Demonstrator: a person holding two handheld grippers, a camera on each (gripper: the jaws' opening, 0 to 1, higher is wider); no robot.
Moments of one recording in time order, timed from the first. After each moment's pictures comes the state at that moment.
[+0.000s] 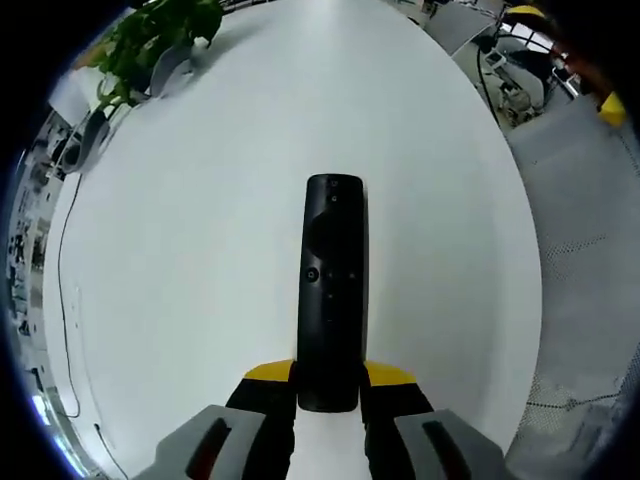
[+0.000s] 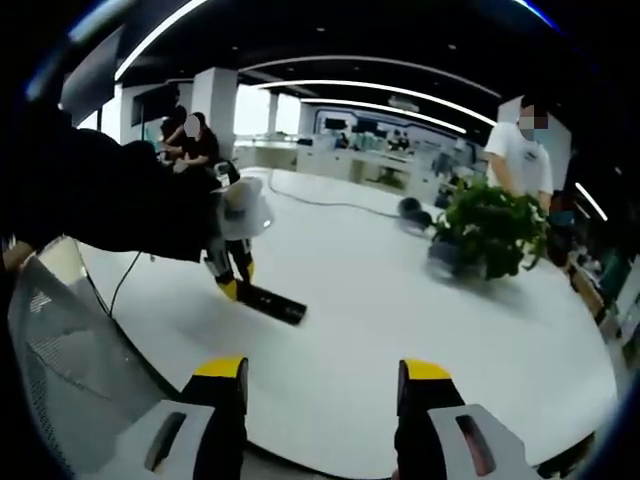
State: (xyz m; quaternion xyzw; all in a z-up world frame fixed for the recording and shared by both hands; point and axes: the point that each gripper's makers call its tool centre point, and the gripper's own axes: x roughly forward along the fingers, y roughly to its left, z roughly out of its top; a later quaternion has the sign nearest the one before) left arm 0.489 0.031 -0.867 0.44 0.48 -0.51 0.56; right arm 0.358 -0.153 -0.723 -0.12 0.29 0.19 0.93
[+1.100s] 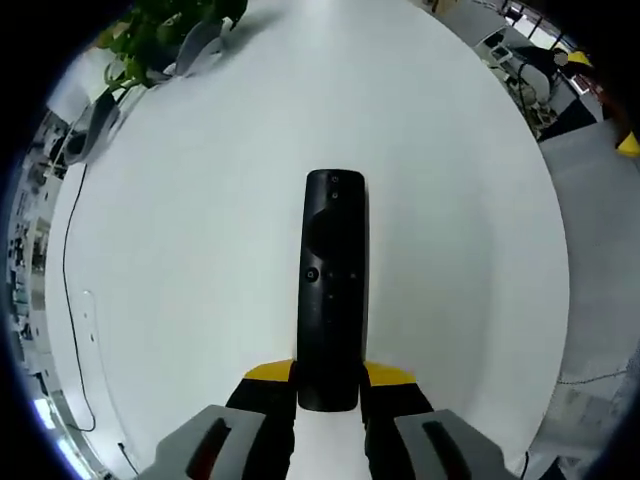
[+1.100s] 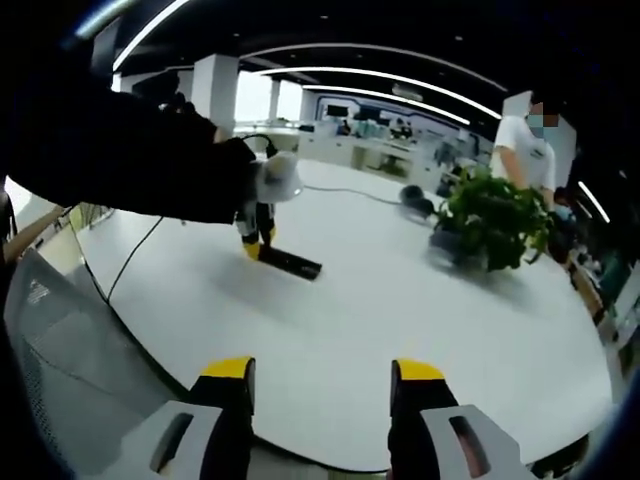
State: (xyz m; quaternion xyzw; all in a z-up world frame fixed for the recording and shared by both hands) left arm 0.570 0.039 -0.869 0.45 0.49 -0.50 0.55; right arm 0.356 -0.155 -0.735 -0.13 0.32 0.19 0.92
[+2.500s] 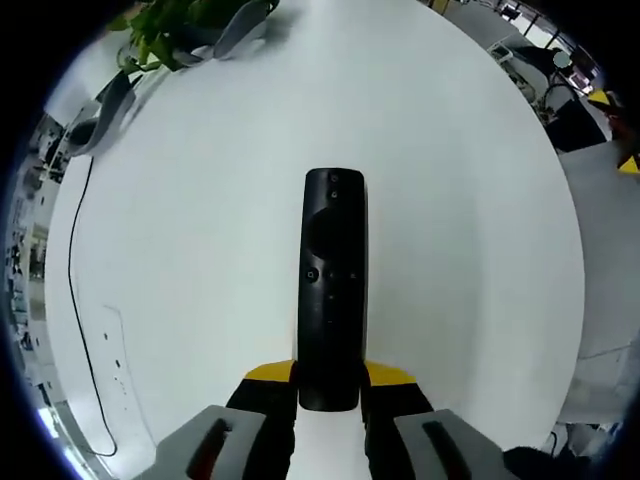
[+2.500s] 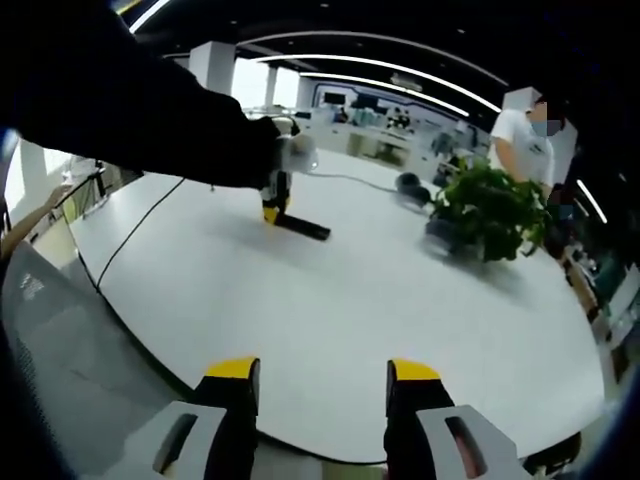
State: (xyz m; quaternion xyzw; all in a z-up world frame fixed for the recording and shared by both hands) left arm 0.644 0.042 -0.868 0.45 0.49 -0.51 0.54; right arm 0.353 -0.162 -0.744 -0.15 0.34 0.17 0.91
